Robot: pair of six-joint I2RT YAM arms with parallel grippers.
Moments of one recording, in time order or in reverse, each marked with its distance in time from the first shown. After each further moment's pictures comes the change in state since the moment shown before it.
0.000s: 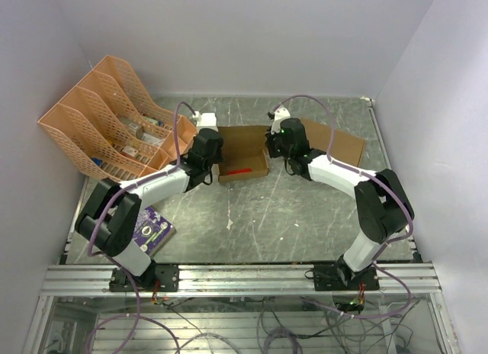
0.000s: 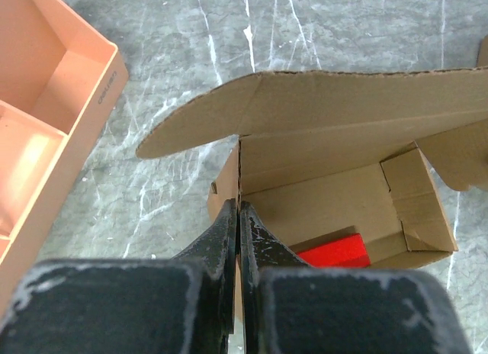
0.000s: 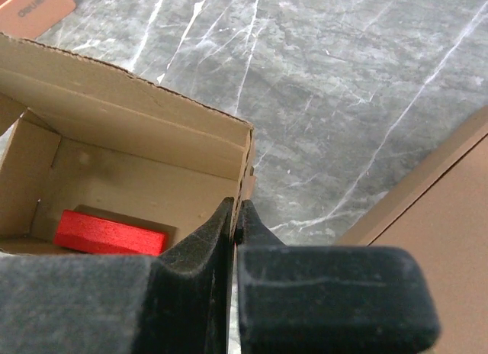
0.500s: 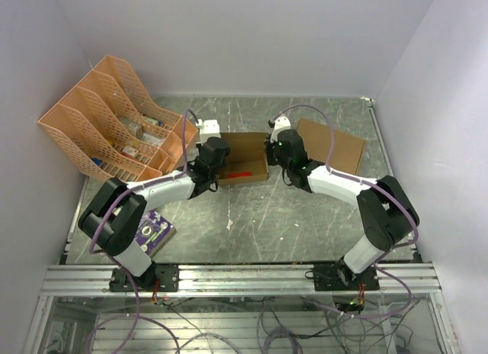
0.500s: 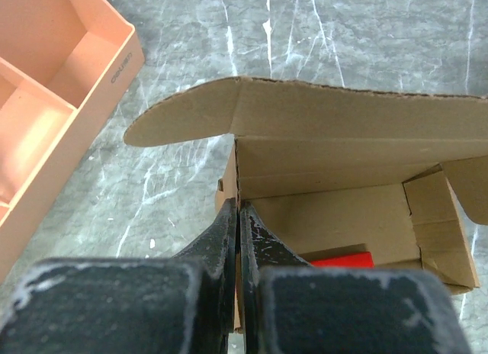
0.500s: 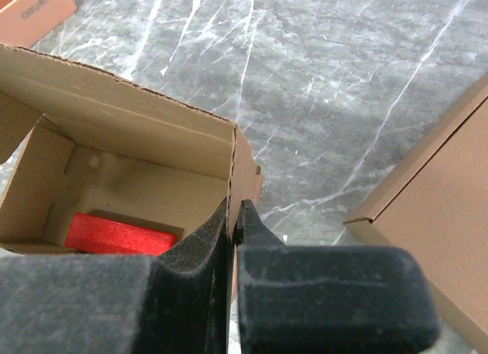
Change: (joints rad) left arm -0.072 0.019 -0.041 0.049 -0.164 -0.045; right arm 0.066 -0.062 -0.115 0.088 0.121 0.053
